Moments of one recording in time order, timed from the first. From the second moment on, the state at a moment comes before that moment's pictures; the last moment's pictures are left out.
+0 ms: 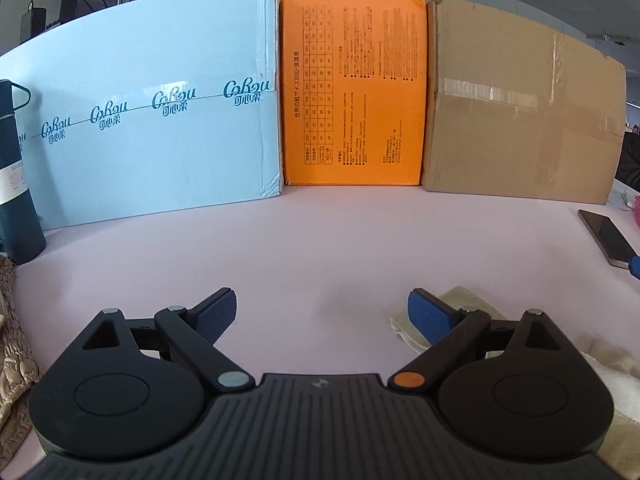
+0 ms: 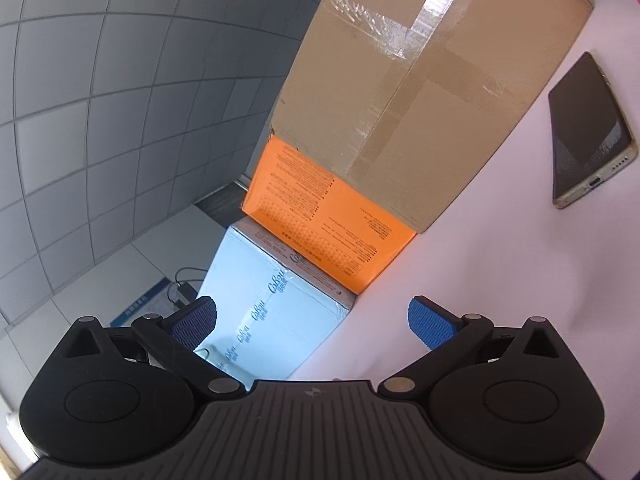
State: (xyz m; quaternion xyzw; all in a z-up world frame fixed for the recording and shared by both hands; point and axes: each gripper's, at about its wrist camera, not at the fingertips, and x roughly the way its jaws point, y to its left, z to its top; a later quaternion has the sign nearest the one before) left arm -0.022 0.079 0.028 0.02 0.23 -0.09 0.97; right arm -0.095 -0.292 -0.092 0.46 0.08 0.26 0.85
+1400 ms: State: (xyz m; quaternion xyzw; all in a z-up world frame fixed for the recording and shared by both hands) left arm 0.052 0.058 0.019 0.15 0.26 -0.21 0.93; right arm -0.090 -0.265 -0.083 0.40 0.14 0.28 0.86
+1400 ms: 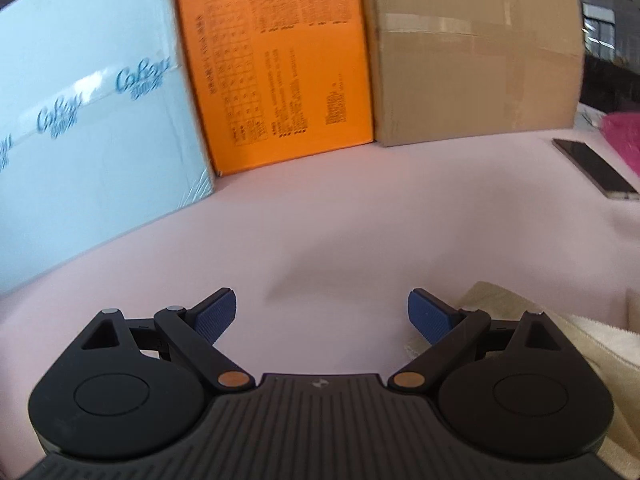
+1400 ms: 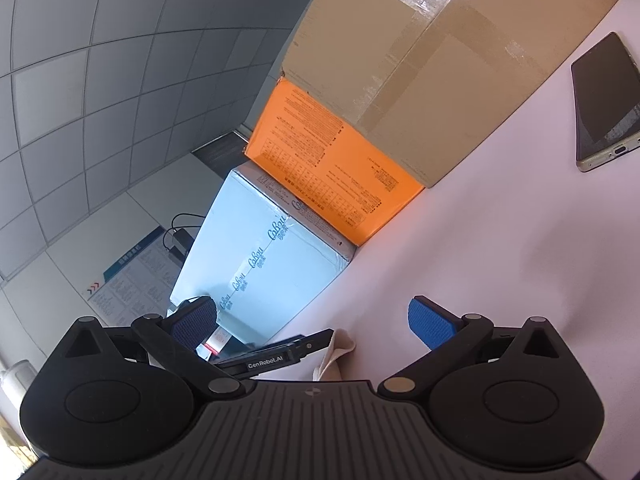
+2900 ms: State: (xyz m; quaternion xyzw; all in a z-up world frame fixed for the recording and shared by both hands) left arm 0.024 0.120 0.096 0.21 0.17 -0.24 0.93; right arm -0.101 -0.286 -0.078 0.41 0.09 0.26 0.87
